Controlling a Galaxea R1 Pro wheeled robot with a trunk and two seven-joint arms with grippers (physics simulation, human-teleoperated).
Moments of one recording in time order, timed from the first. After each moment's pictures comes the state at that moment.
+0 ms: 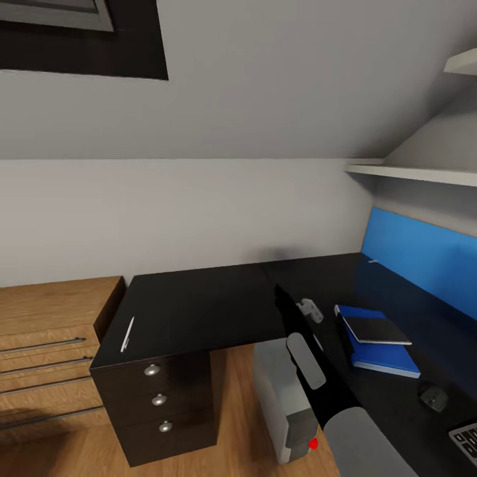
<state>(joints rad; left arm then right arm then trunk) 0.11 -0.02 -0.05 -0.96 0.27 0.19 0.26 -0.63 0.15 0.15 -0.96 -0.90 -0.14 -0.26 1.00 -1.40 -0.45</state>
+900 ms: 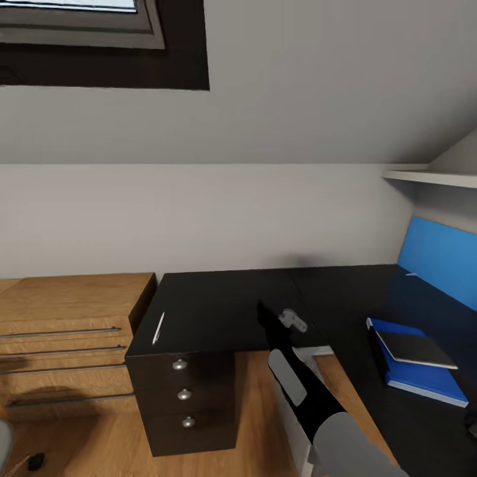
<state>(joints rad) 0.11 -0.02 -0.04 -0.96 0.27 0.19 0.26 -0.63 0.17 0.30 -0.82 -0.80 -0.19 -0.29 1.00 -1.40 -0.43</state>
